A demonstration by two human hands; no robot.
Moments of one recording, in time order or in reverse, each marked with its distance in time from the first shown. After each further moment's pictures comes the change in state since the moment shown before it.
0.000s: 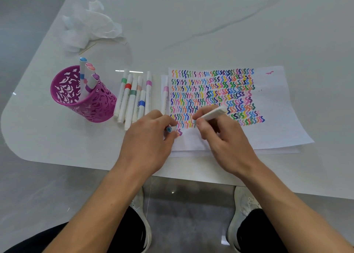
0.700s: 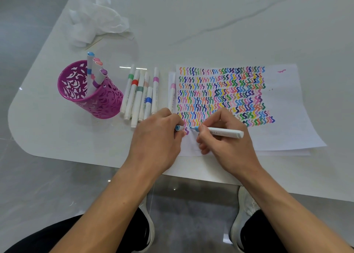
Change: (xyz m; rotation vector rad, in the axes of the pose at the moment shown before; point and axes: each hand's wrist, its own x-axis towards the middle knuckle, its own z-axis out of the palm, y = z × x) left_hand 0.001 0.001 0.006 0.087 0.044 0.007; right_hand -0.004 0.007 0.016 0.196 0.098 0.112
